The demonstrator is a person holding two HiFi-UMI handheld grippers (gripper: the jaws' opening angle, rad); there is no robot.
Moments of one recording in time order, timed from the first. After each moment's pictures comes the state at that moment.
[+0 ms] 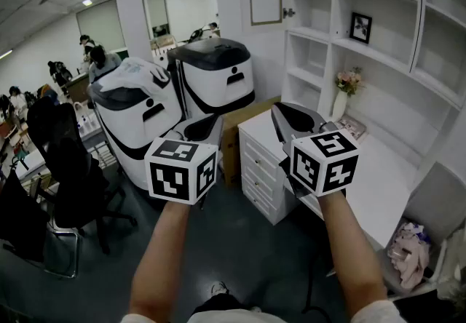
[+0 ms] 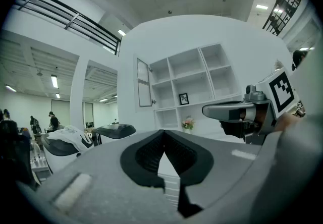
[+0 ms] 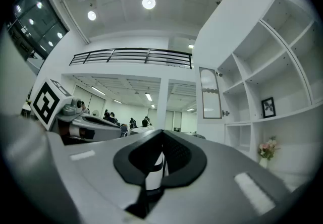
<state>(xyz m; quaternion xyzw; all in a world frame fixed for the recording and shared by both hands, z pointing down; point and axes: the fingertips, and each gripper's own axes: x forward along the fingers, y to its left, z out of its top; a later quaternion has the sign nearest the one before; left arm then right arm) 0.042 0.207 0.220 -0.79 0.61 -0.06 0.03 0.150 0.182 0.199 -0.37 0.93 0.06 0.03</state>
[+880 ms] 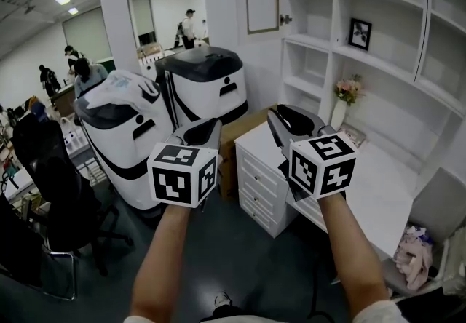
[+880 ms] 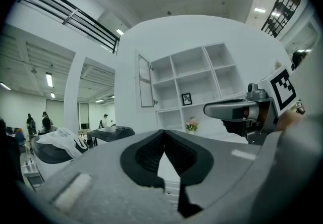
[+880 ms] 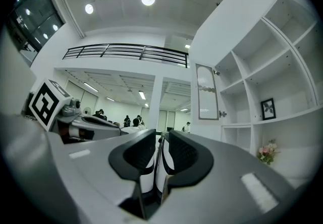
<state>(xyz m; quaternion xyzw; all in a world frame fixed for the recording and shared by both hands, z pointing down) -0.003 0.123 0.221 -0.81 0.59 -0.05 0.03 0.111 0.105 0.197 -0.41 0.91 0.07 0.02</state>
